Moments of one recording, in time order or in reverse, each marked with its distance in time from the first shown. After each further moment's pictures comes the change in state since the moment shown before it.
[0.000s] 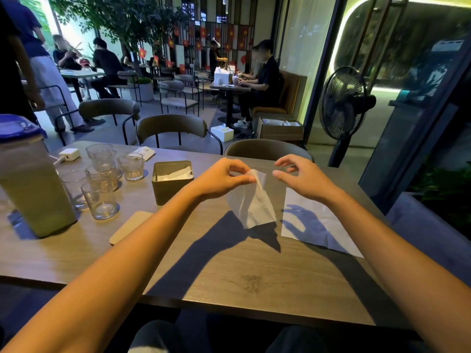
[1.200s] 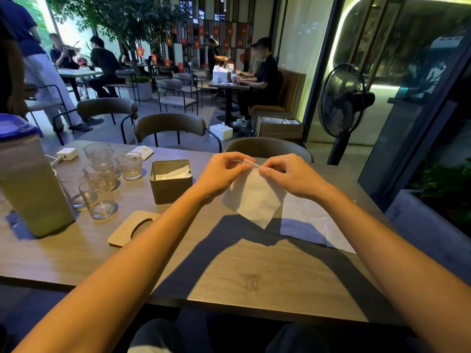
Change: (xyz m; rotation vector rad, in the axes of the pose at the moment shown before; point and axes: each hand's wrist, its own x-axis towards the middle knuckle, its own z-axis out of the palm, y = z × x) left_hand 0.003 -0.003 0.015 -0.206 0.272 -0.095; right_hand -0.004 -0.031 0.009 0.022 -0.088 -0.119
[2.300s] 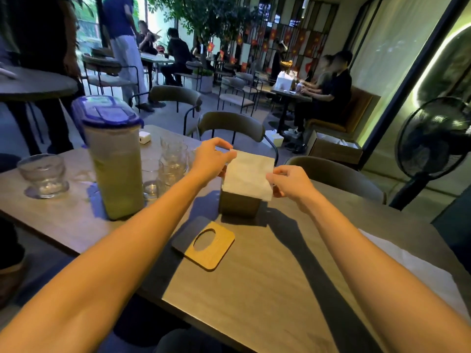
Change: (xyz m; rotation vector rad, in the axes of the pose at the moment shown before) left_hand 0.015 -0.077 -0.180 0.041 0.534 -0.272; right_hand 0.144 -0.059 0.131 0.293 -0.072 0.290
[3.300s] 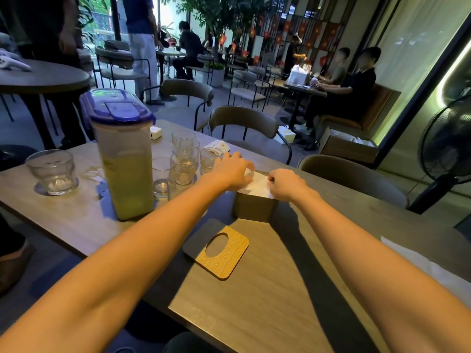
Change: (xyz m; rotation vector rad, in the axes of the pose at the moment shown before) left_hand 0.023 -0.030 0.019 1.039 -0.359 0.220; right_hand 0.070 0.017 0.053 -0.896 -0.100 -0.119
